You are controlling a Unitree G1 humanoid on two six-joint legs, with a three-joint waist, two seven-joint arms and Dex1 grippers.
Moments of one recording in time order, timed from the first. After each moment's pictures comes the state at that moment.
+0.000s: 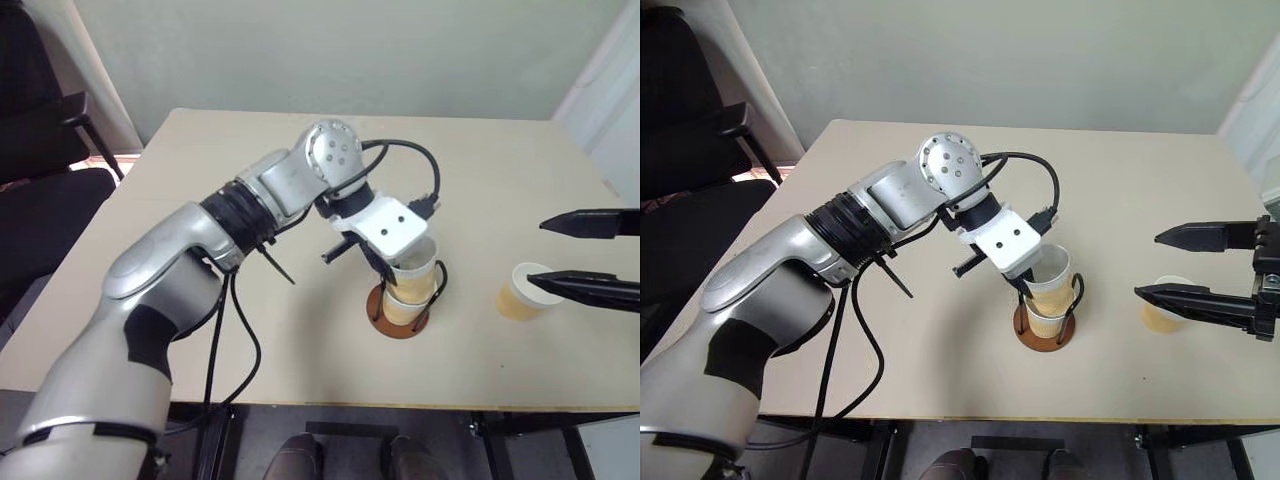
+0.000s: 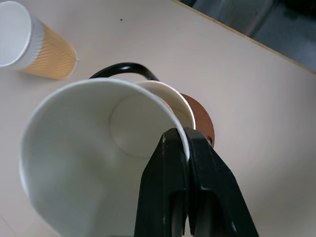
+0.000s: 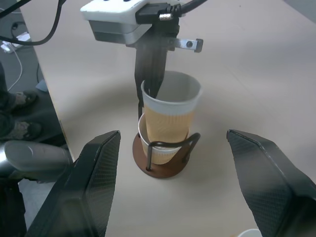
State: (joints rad) left arm -1.52 0.47 -0.94 0.53 -0.32 -0.23 -1.58; right arm -0.29 -1.34 -0.83 -0.62 1.10 1.27 1.02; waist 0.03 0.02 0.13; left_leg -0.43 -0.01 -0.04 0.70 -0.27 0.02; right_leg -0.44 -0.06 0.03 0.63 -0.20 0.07
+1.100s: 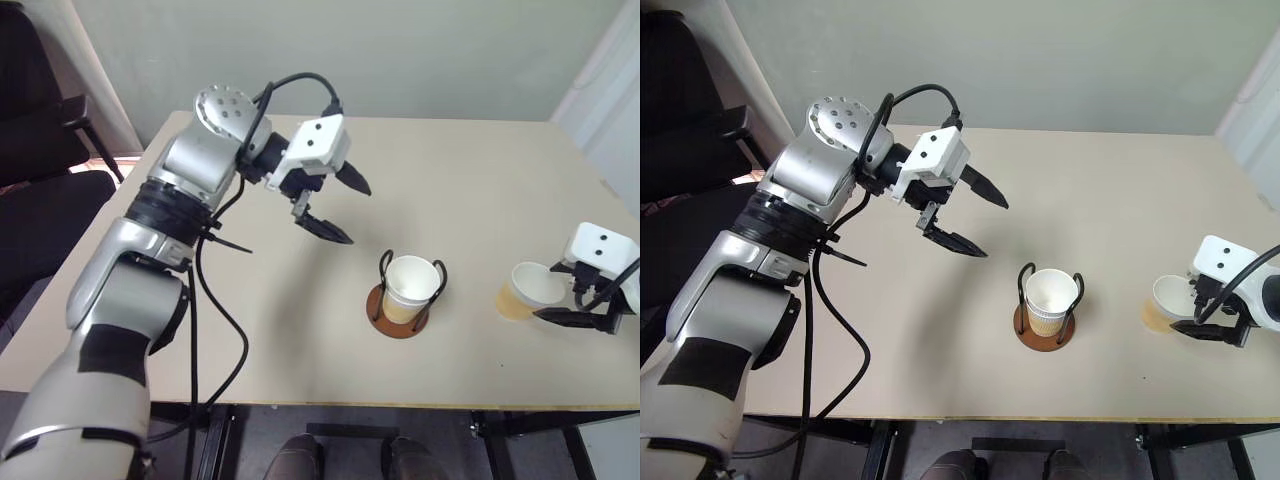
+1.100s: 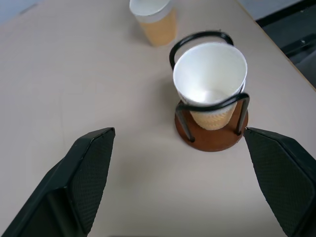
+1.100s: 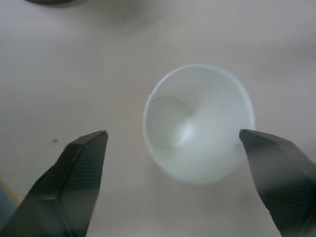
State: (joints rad) left arm -1.35 0.63 -0.49 0.56 -0.28 0.10 -1.58; right arm -0.16 -1.43 -0.12 -0.27 0.39 0.67 1.04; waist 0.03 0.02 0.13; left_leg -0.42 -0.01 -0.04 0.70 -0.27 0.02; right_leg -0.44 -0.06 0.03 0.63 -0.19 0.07
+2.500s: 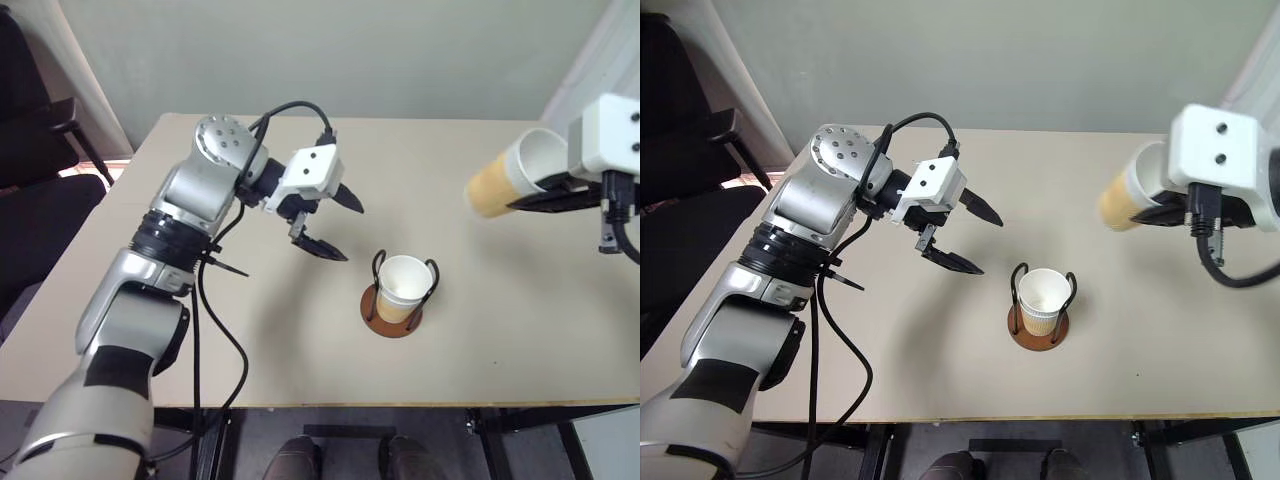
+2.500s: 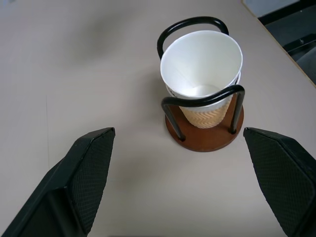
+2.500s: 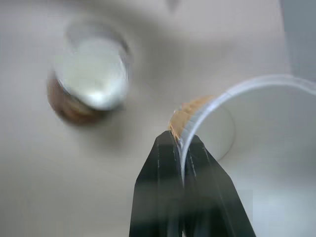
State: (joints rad) left arm -1.23 0.61 -0.40 0.43 -0.19 0.14 -1.58; right arm -1.07 -1.30 0.13 -0.44 0.40 0.82 1.42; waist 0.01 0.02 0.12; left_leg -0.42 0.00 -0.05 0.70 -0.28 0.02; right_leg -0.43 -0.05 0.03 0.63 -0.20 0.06
